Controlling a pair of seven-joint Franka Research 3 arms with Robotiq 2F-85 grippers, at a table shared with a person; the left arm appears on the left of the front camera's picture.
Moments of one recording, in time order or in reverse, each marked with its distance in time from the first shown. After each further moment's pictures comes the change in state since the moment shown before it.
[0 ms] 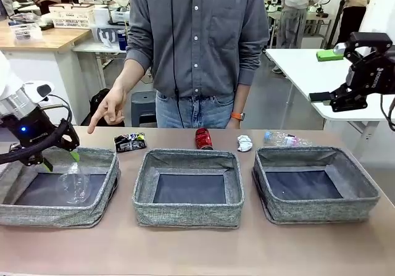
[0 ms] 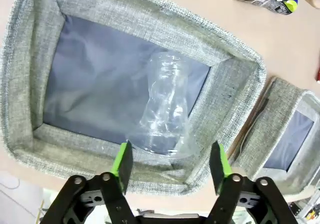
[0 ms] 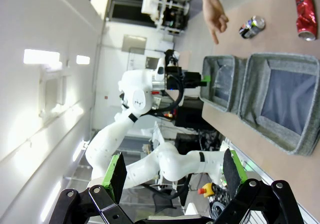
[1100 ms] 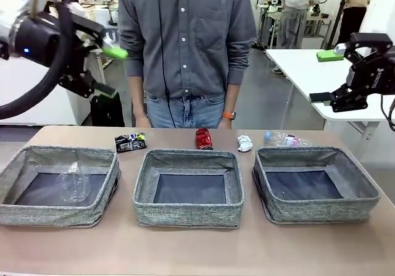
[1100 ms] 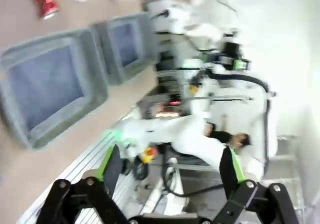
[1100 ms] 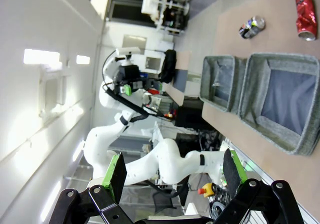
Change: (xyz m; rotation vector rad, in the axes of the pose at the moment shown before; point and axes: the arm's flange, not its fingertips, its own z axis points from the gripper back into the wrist) left arm -0.020 -0.102 0.133 -1.041 0.196 -0.466; right arm 0.000 0.000 0.000 0.000 0.000 0.000
